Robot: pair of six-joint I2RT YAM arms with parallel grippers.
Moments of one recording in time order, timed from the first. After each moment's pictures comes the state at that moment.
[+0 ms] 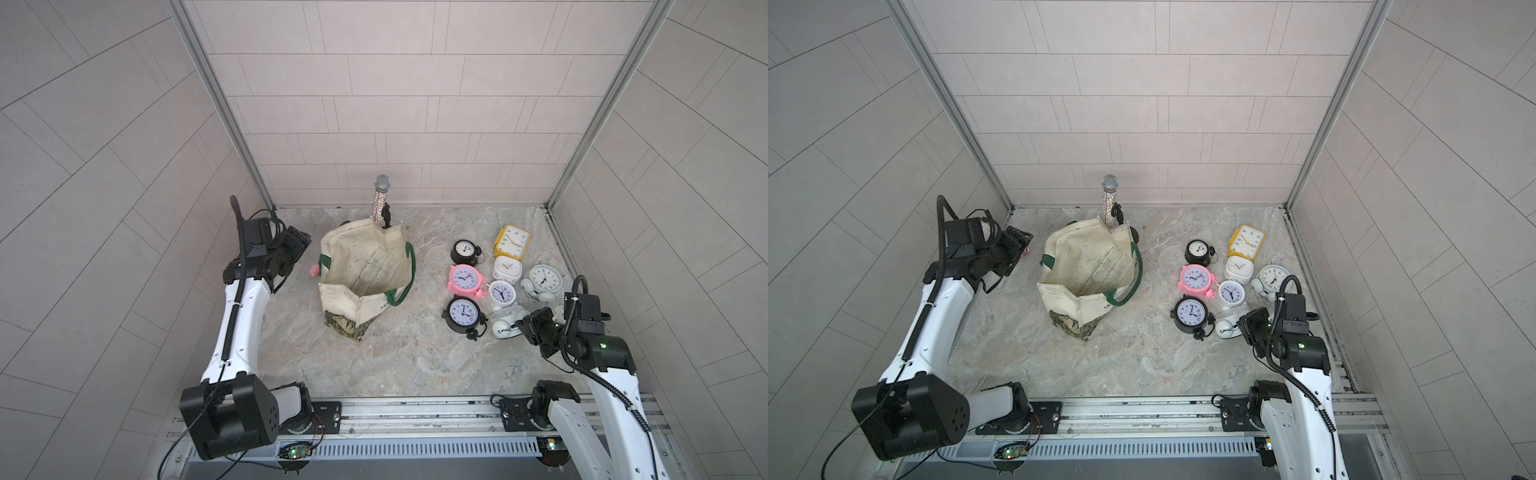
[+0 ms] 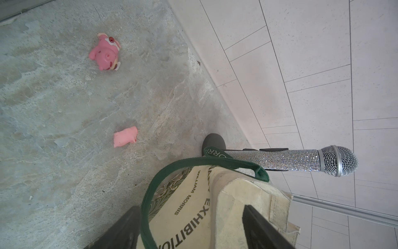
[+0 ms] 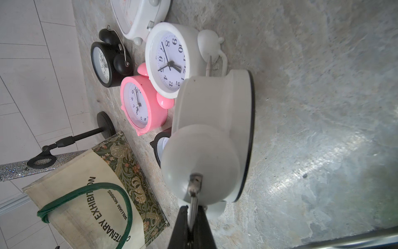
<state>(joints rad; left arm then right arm) 0.21 1.24 1.13 -0.59 0.32 -0.81 -0.17 0.60 0.64 -1.00 -0.38 1.08</state>
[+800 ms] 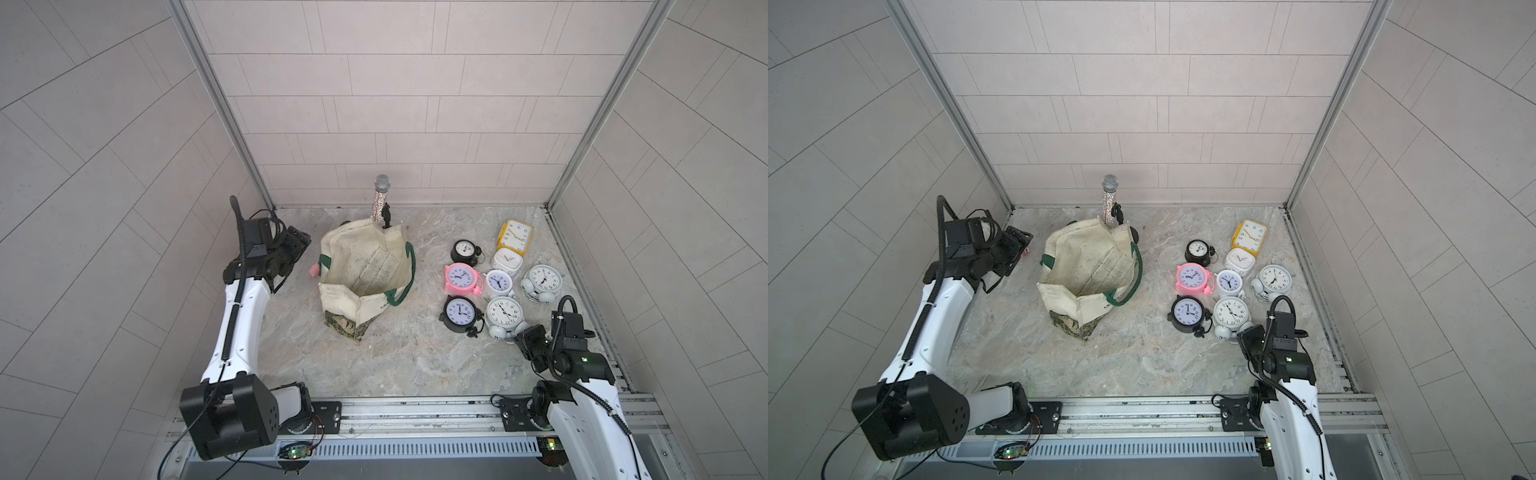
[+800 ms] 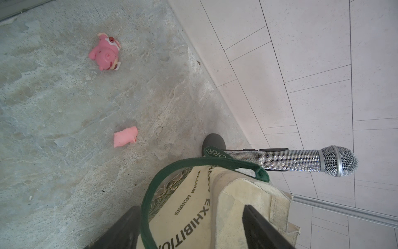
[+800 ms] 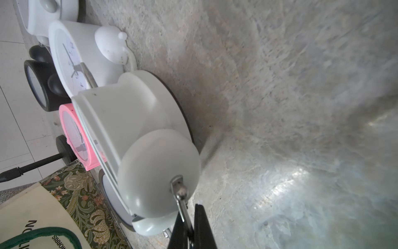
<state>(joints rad) 0.21 1.24 1.13 -0.59 0.32 -0.81 -0.17 0.53 0.35 -0.83 -0.27 1.09</state>
